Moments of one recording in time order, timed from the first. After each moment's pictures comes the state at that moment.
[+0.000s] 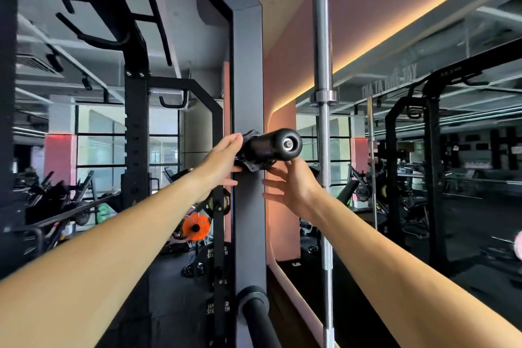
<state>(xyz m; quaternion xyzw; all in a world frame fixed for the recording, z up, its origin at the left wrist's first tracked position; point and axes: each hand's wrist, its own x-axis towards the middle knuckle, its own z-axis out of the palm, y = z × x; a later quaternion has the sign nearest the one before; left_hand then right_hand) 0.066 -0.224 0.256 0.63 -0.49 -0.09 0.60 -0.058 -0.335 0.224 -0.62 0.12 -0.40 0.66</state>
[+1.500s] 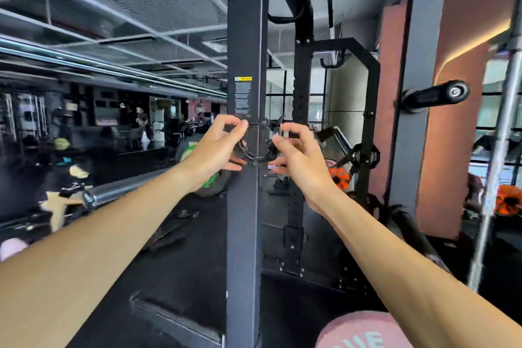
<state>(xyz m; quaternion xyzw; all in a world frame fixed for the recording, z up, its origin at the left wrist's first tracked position) -0.035 0.217 0.166 0.74 -0.29 0.11 0.60 -0.095 0.050 0.144 -0.70 -0.11 -0.31 0.63</state>
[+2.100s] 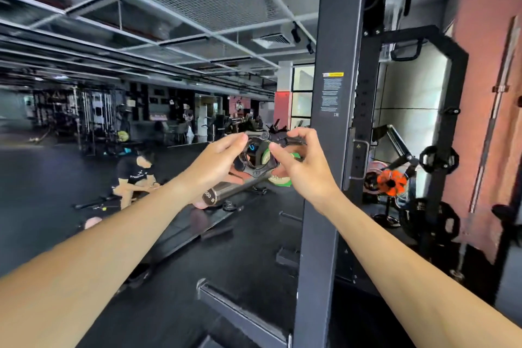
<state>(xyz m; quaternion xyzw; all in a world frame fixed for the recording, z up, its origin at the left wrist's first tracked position) 0.021 0.436 0.137 0.77 -0.24 0.10 0.58 -0.001 0.247 0.124 -0.75 -0.17 -0.29 0.58</state>
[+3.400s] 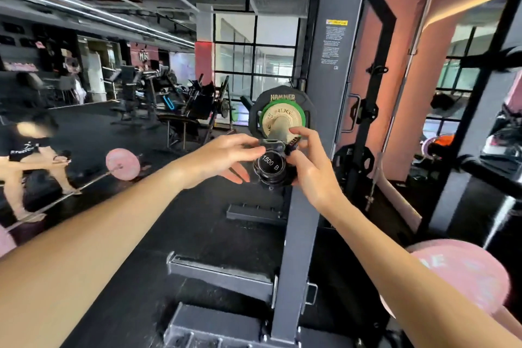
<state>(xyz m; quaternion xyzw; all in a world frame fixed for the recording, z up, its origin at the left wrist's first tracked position) 0.159 0.578 0.073 0.75 -0.40 -0.16 0.50 0.057 0.398 0.037 -0.77 0.01 -0.35 0.52</state>
